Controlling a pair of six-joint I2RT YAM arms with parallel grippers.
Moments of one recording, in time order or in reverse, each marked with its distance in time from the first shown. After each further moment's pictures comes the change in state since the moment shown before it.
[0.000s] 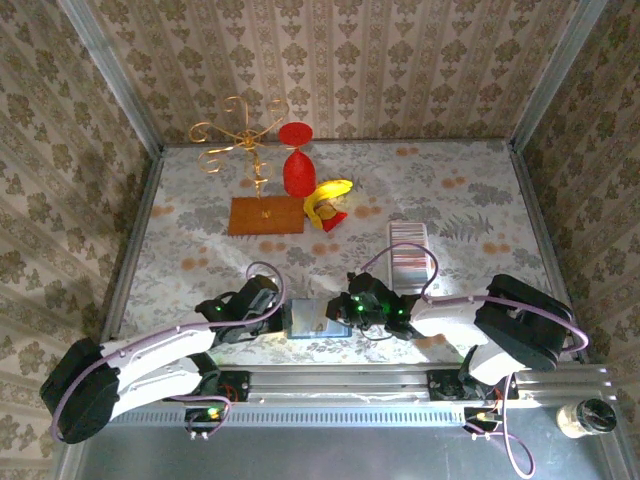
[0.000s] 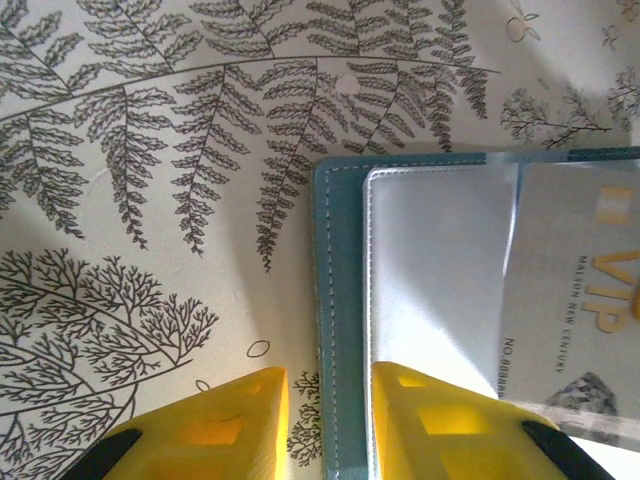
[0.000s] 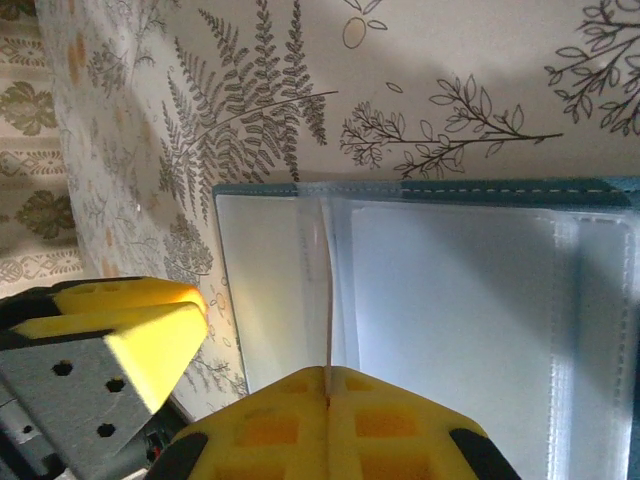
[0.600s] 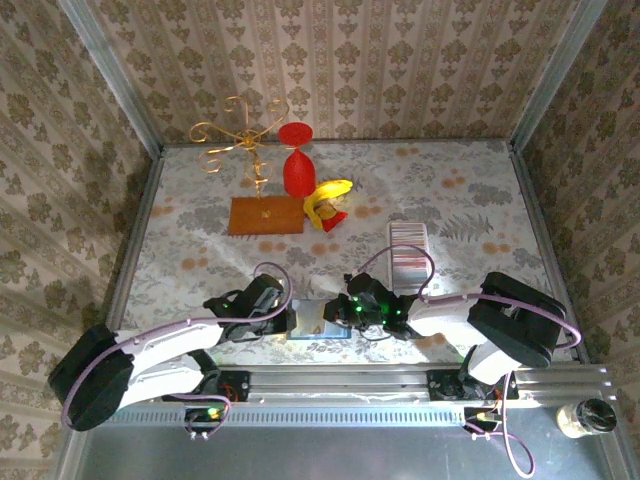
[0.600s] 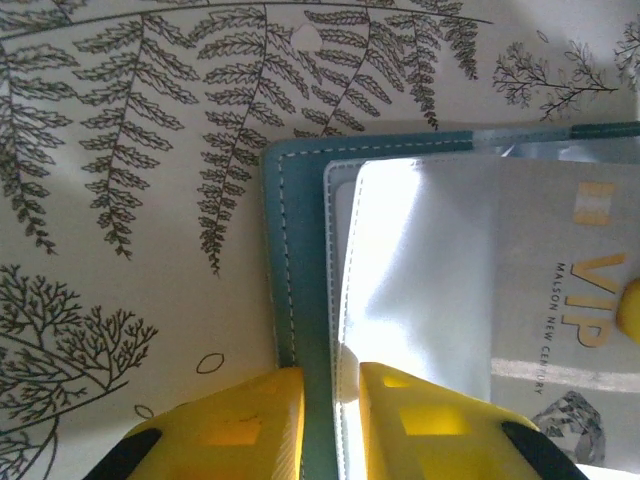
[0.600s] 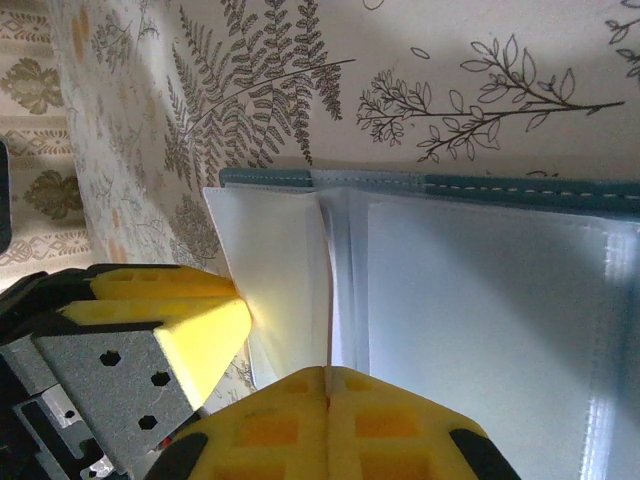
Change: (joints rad) left arm -0.002 0.107 0.003 0.075 0.072 0.020; right arm 0.000 0.031 0.000 0.043 -0.050 -0.001
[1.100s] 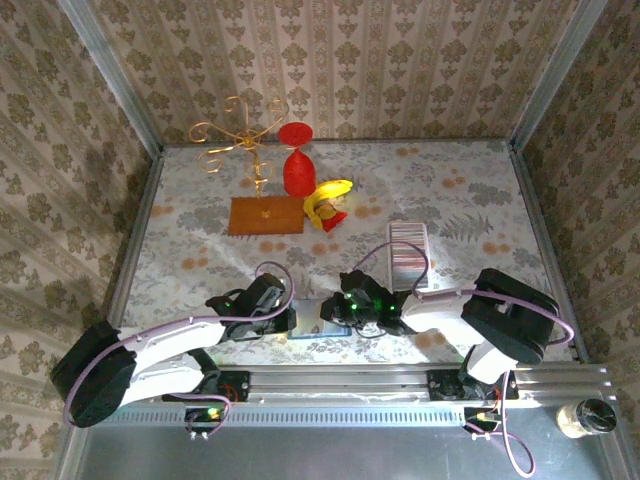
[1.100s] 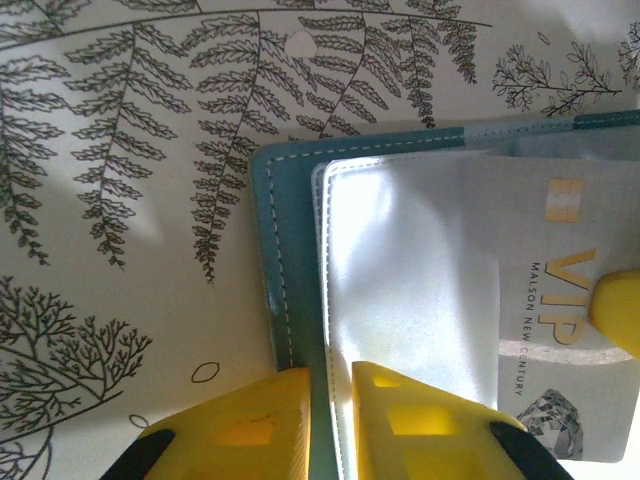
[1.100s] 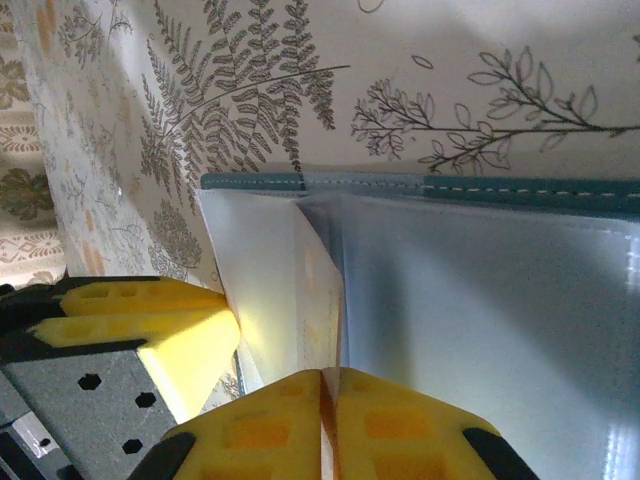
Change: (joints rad) left arm -0.011 0.017 0.011 -0.002 -0.014 0.002; right arm 0.000 0.040 0.073 -0.090 0.001 -0.027
